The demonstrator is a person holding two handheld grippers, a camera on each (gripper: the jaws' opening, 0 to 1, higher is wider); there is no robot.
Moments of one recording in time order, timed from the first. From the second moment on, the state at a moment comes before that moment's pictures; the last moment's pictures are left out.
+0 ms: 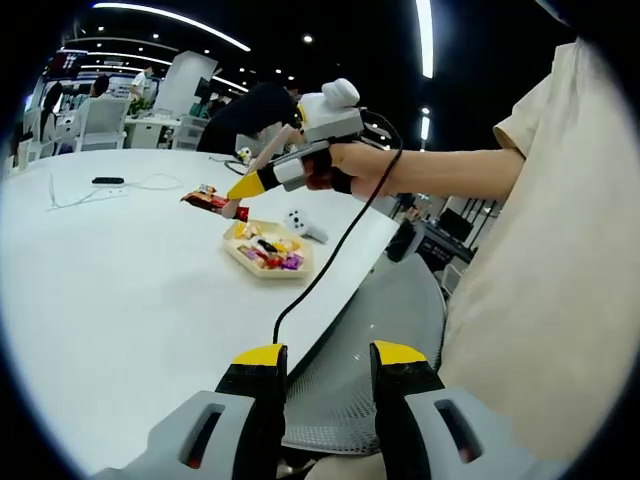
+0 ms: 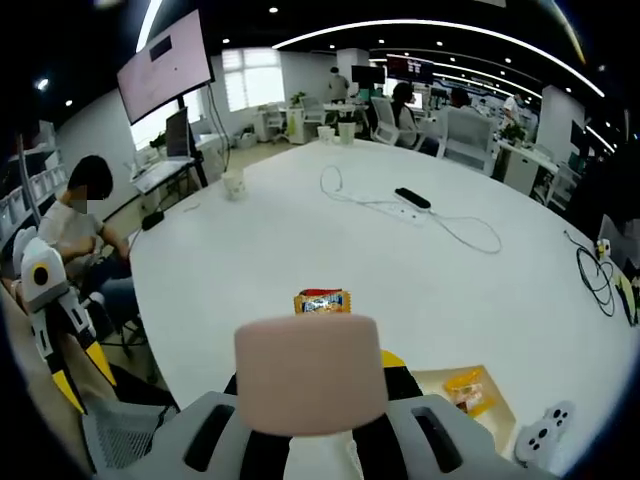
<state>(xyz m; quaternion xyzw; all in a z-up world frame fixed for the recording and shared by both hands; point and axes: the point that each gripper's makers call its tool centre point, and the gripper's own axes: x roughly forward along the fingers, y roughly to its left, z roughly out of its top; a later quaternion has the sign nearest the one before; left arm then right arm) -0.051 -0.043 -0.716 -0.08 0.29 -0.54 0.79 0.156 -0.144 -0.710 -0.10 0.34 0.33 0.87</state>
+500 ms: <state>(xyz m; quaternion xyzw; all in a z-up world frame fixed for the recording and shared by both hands) -0.047 -0.046 -0.713 -0.08 0.29 -0.54 0.79 0.151 -0.178 -0.704 -0.10 0.35 0.31 0.88</state>
